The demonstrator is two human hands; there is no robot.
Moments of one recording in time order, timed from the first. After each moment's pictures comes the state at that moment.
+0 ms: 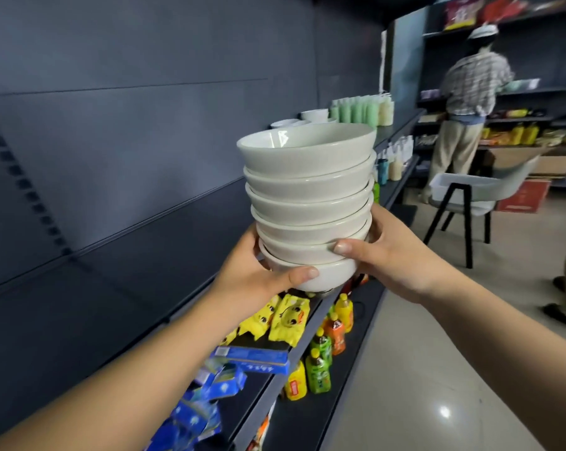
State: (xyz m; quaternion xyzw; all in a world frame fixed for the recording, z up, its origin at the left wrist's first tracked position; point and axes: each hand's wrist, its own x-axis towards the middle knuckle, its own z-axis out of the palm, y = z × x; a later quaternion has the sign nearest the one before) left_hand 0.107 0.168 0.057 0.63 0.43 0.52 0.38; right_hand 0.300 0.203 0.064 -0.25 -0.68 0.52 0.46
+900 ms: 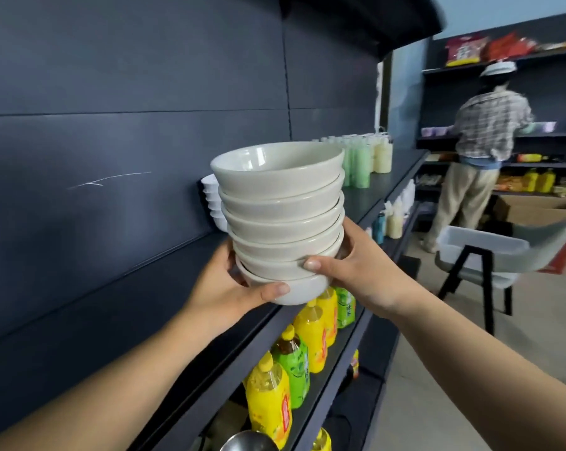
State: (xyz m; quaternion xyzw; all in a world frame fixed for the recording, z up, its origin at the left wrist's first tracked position) left_hand 0.201 0.614 0.078 0.62 0.39 0.57 0.37; right_hand 0.387 0.655 0.086 -0.24 -0.69 0.49 0.47
